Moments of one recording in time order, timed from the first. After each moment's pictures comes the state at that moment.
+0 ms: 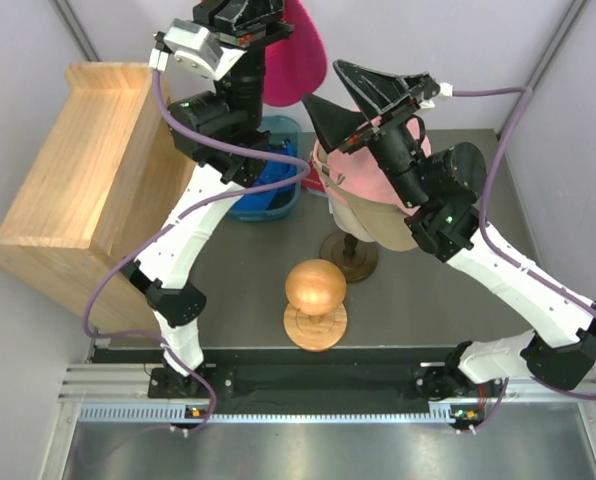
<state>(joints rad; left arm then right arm) -0.72 1.84 2.35 0.81 -0.06 0.17 0.87 1.31 1.53 0.44 0.10 1.55</state>
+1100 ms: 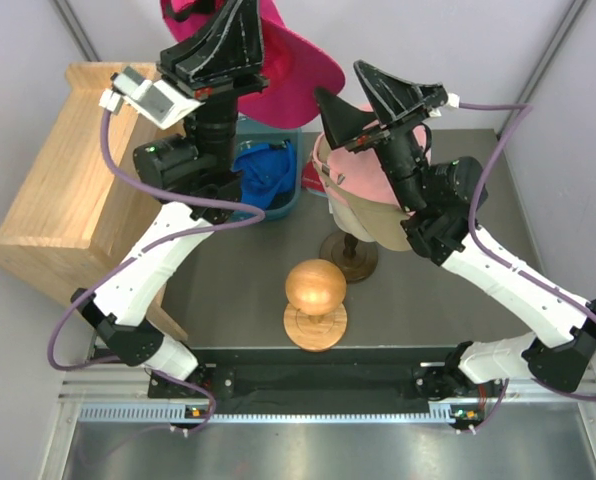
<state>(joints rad) -0.74 1.53 1.89 0.94 0.00 -0.05 0.84 1.30 1.41 0.65 0.14 1.58</state>
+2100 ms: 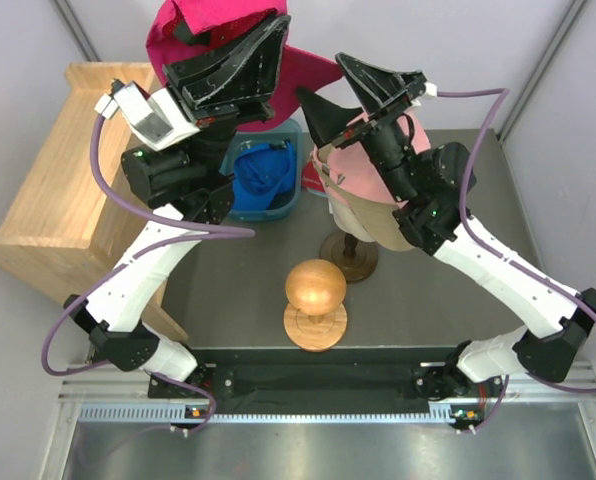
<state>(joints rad) -0.74 1.49 1.87 0.92 0.31 -0.14 0.83 1.38 1.51 0.59 0.06 1.69</state>
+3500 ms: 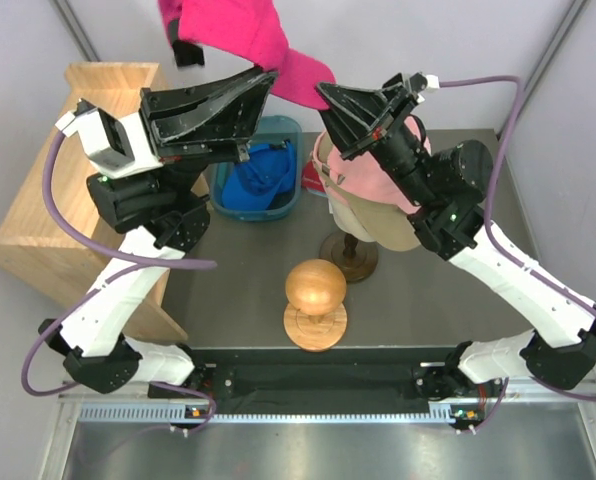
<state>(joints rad) -0.74 1.34 1.77 0.89 0.50 -0.31 0.86 1.32 1.57 0.44 -0.08 1.71</state>
